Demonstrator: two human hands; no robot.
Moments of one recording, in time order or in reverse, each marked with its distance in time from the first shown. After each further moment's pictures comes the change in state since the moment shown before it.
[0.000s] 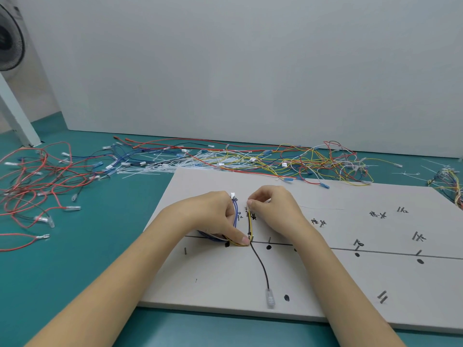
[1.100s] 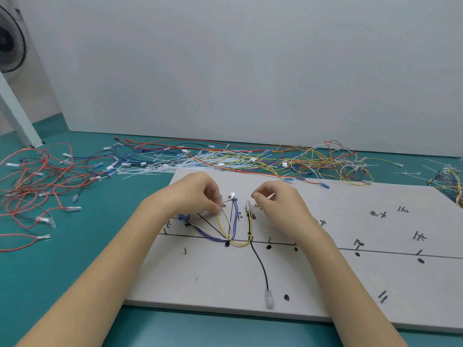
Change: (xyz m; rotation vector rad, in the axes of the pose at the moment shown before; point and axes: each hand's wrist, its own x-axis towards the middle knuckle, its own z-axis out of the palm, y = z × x) left_hand 0.001 -0.029 -0.025 -0.121 0.220 0.014; right_hand -0.008 -0.005 -0.011 -0.056 0.077 -0.108
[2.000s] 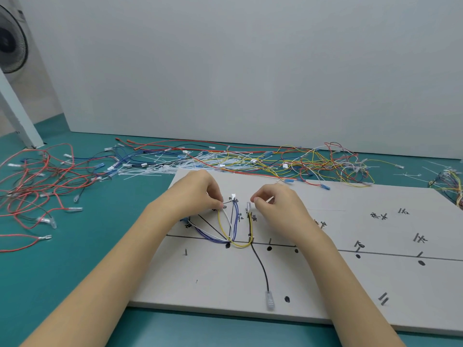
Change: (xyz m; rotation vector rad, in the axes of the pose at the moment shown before) left_hand 0.008 -0.006 0.008 0.054 0.156 0.017; right_hand -0.003 -0.003 0.000 -0.049 -0.024 -0.018
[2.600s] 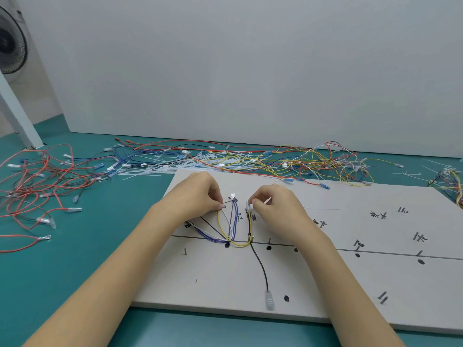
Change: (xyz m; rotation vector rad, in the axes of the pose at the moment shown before) left_hand 0.003 -0.003 0.008 0.057 0.029 0.003; right_hand -0.002 -0.001 0.000 -0.014 -0.049 0.001
